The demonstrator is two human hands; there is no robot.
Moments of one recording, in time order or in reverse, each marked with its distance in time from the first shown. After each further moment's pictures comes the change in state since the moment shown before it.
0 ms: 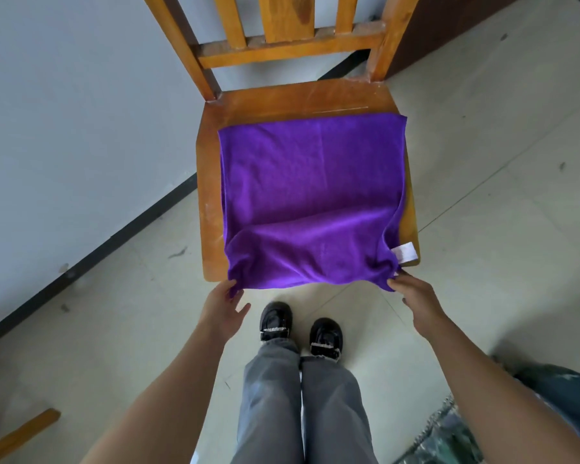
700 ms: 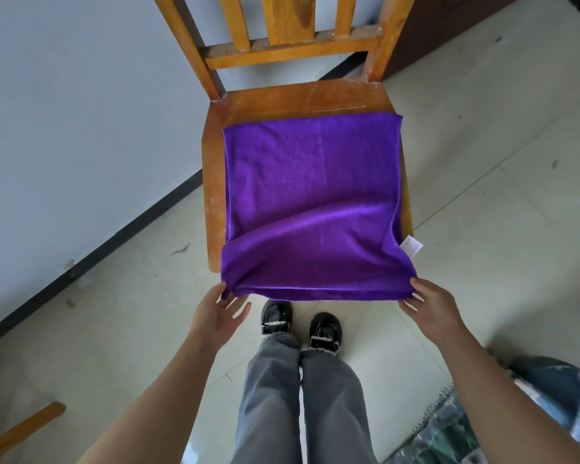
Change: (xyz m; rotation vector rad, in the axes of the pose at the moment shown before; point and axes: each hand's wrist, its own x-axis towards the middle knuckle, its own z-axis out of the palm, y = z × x) left_hand -0.027 -0.005 -0.030 -0.165 -0.049 -0.031; right_hand -0.037 0.001 -0.021 0.425 0.032 0.166
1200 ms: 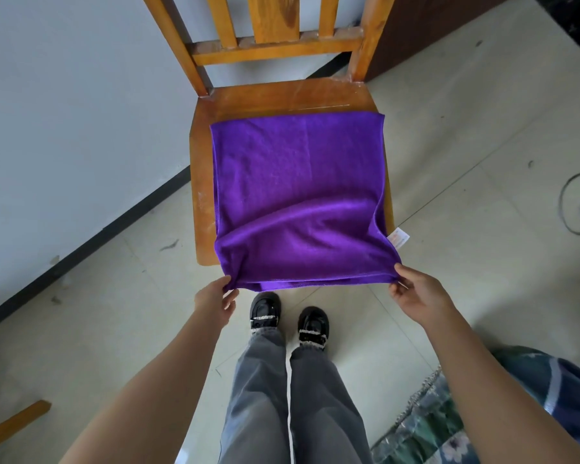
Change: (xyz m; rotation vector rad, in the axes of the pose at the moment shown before) left_hand 0.000 -0.009 0.025 0.253 0.252 -0.007; right_hand -0.022 -0.024 0.005 0.137 0.008 0.093
